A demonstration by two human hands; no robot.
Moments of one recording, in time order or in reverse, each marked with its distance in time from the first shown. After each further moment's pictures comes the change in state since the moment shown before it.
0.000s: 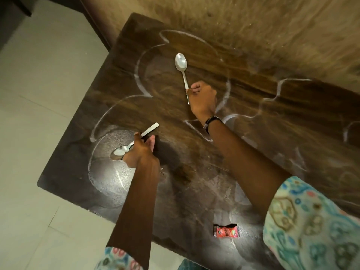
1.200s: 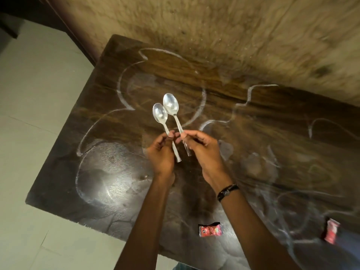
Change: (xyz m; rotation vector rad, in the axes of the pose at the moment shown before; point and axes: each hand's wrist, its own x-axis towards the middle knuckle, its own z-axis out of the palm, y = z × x) left_hand -0.096 -0.042 0.004 0.432 -0.721 0.279; right_hand -0.118 0.032 -0.086 0.669 -0.200 0.204
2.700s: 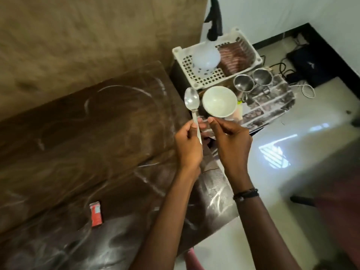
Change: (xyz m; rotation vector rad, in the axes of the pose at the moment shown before) left_hand -0.514 -0.303 0.447 0.475 -0.893 -0.007; right_hand -0.264 -0.015 -0.678 -0.128 1.111 -0.221
